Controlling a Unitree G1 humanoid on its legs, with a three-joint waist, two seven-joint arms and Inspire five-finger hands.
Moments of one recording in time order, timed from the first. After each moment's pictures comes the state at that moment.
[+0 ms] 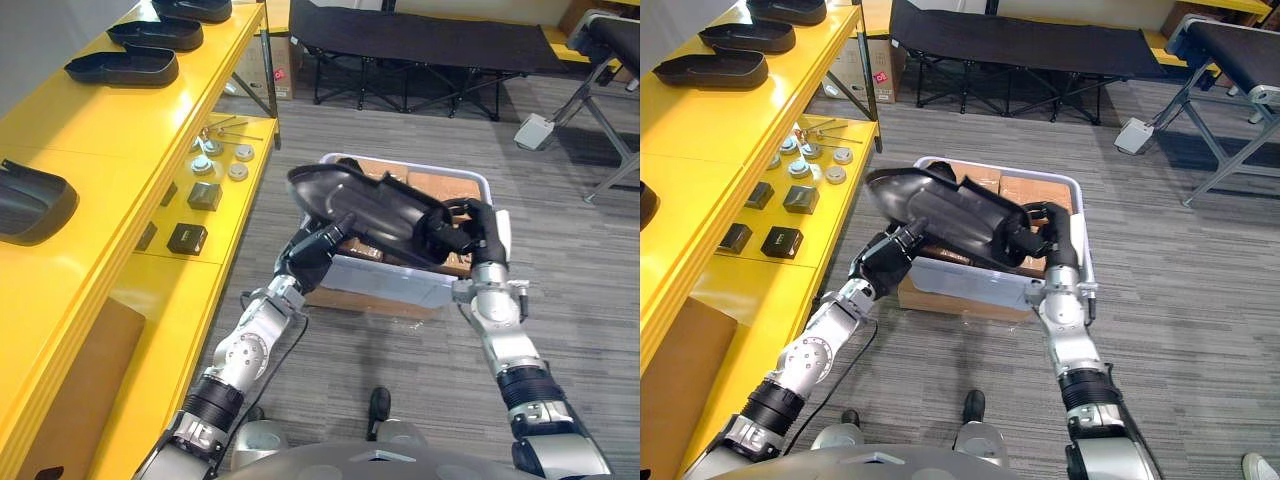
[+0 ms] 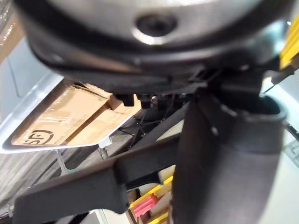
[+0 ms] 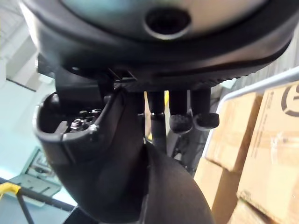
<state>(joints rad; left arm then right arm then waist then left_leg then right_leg) -0.17 0.15 -0.36 0.16 -1.10 0.07 0.02 -0.22 -0.30 0.05 0.42 -0.03 -0.18 -0.29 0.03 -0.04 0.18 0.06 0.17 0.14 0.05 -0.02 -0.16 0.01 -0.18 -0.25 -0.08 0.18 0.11</state>
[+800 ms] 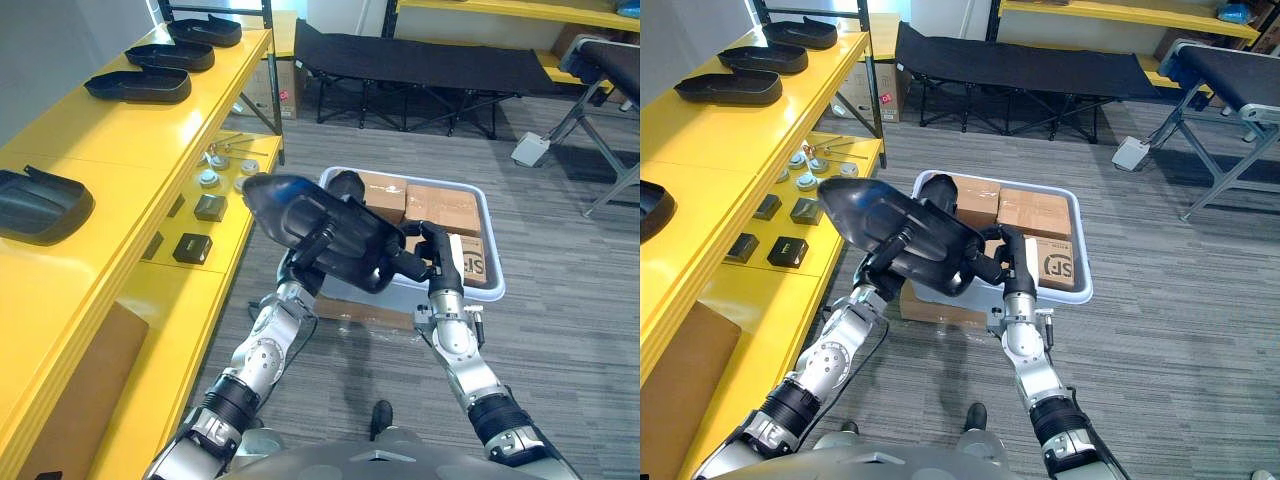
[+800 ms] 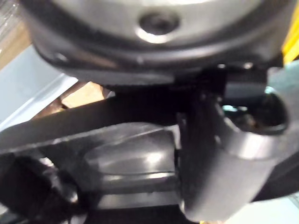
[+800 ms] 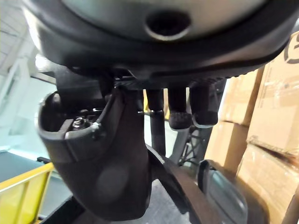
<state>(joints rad) -0.20 0.12 -0.41 0.28 -1.05 -0.09 0.18 -0.11 -0.22 0.24 0.42 -0.03 -0.38 -0.38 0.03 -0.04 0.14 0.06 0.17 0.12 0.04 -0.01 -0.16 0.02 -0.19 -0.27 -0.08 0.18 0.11</state>
